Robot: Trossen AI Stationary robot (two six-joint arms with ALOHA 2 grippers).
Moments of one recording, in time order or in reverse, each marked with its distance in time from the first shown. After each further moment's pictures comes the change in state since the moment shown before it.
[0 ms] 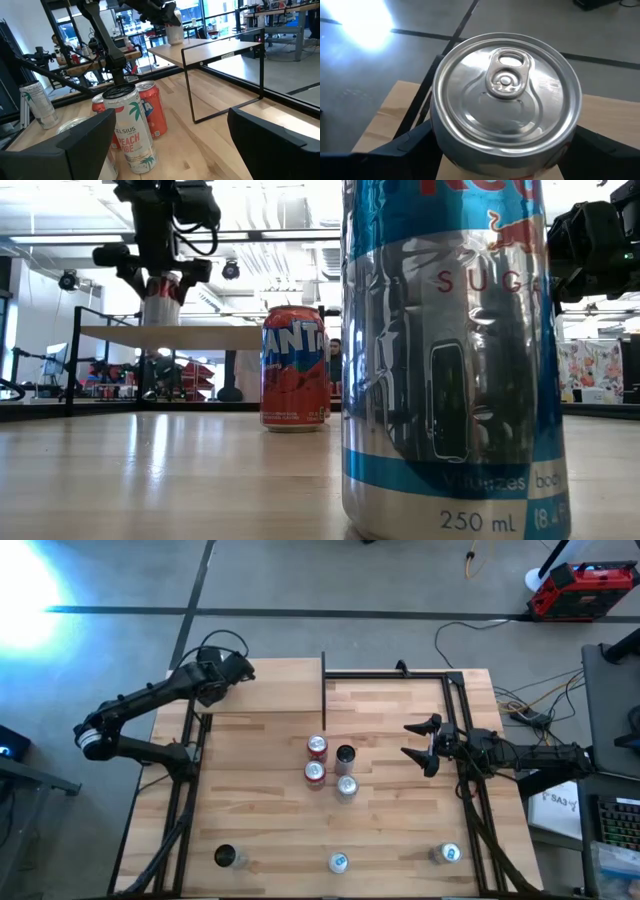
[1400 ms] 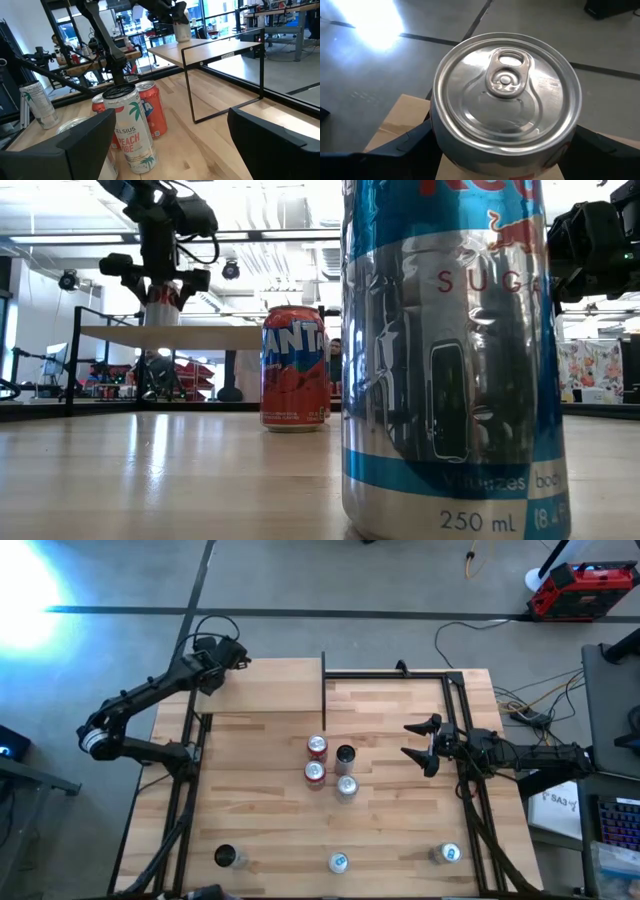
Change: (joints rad) left arm 0.164 0.034 -0.012 0.170 0.033 0.167; right arm 0.000 0.000 0.000 0.000 0.000 0.000
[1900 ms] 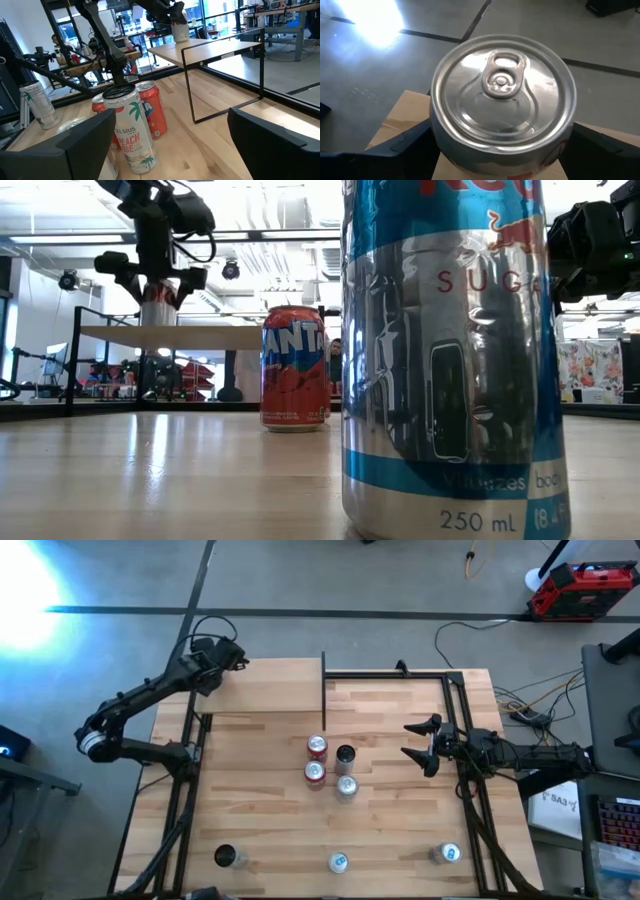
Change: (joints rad) left arm 0.000 -0.026 -0.001 -0.034 0.008 -0.012; right arm 0.000 0.000 0.000 0.000 0.000 0.000
